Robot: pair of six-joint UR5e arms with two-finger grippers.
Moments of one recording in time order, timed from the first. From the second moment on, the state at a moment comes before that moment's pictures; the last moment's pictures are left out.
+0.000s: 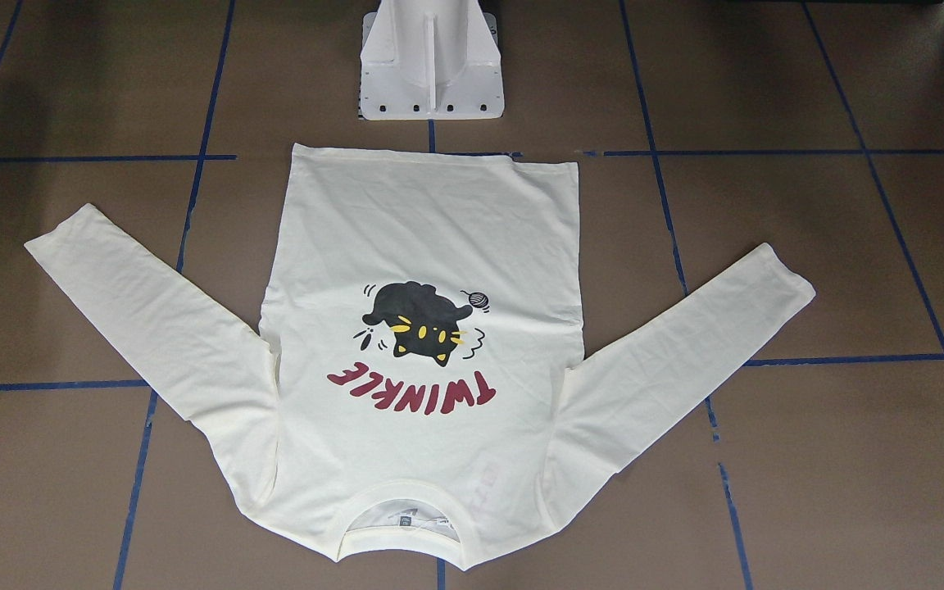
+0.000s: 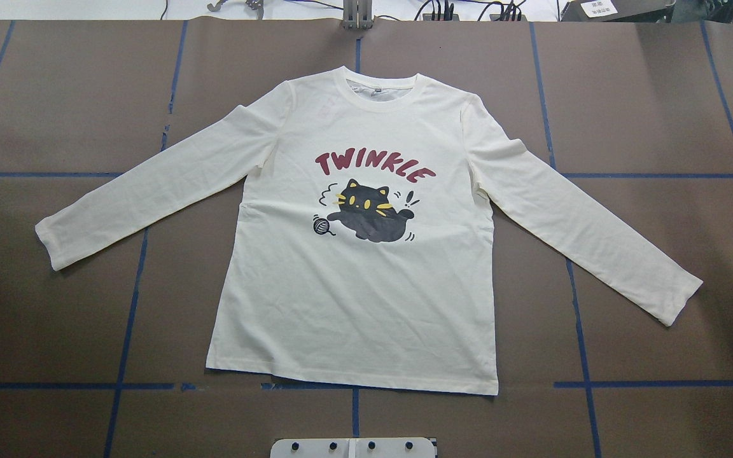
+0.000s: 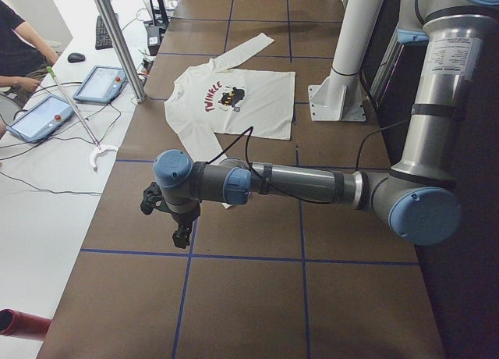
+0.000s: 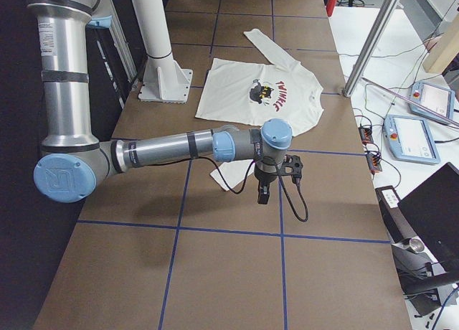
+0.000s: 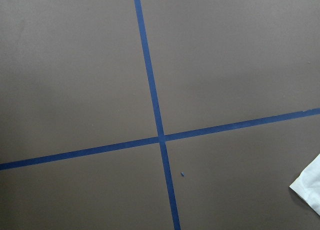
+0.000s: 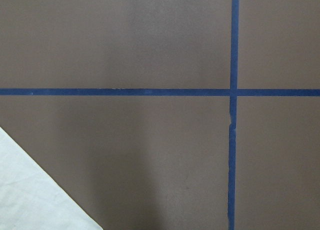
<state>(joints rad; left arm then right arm) -1.56 -1.70 -1.54 -1.58 -2.37 0.09 1.42 -1.57 1.75 -1.61 2.34 0.21</state>
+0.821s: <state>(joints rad) -1.56 -1.69 -1.57 -1.59 -2.37 0.09 1.33 -1.67 1.76 -1.28 2.35 0.44</state>
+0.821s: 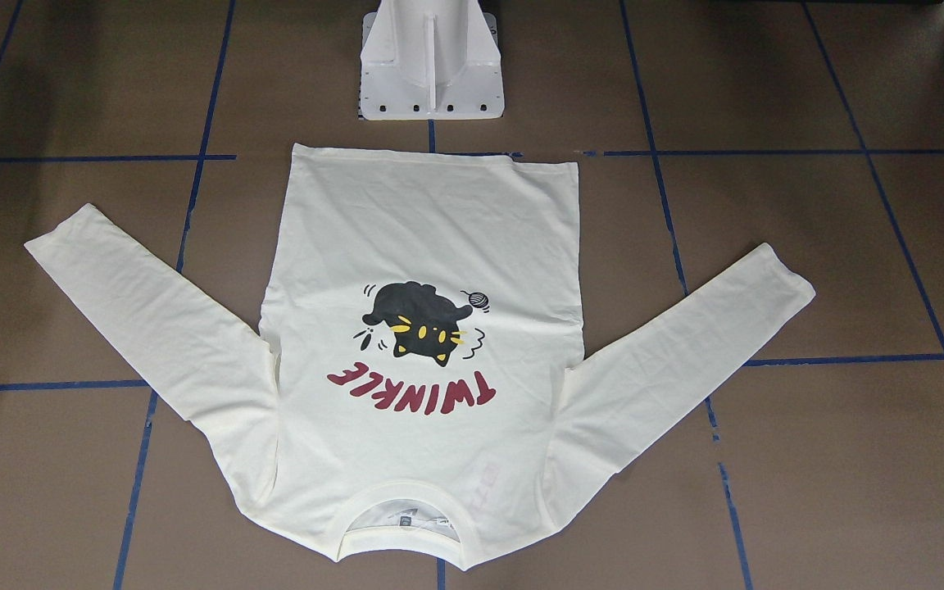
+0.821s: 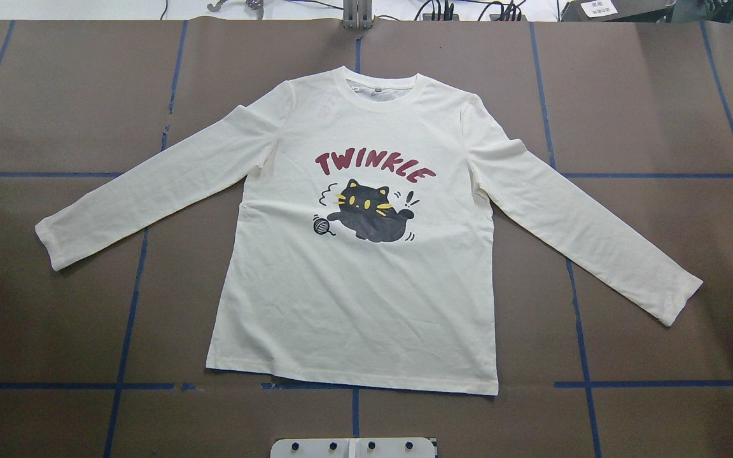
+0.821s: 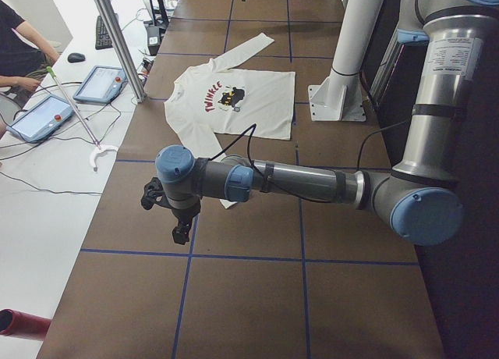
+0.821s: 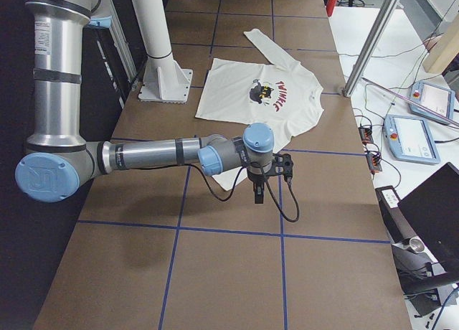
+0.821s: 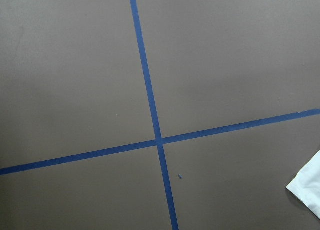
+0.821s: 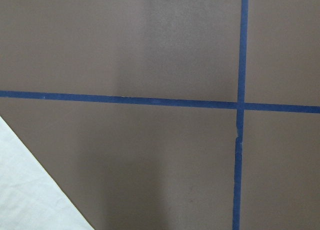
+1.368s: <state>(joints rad) -1.56 -1.69 -1.60 -1.60 -2.38 0.10 1.02 -1.74 1.73 -0.92 2.23 0.92</state>
